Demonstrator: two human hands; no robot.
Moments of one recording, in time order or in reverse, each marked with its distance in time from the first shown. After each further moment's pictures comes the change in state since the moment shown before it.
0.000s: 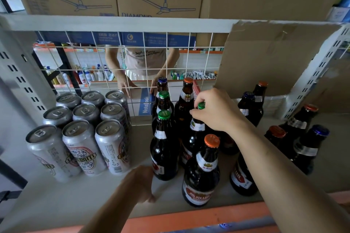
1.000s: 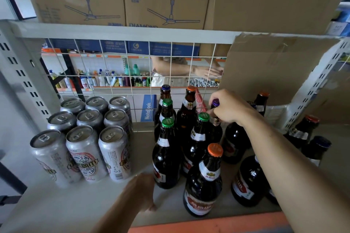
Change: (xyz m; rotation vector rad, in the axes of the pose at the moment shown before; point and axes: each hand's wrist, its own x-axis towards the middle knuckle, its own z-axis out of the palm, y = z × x) left_hand 0.006 -0.003 0.007 -0.054 0.000 -0.022; right_hand 0.033 0.024 -0.019 -0.054 -0.139 0.260
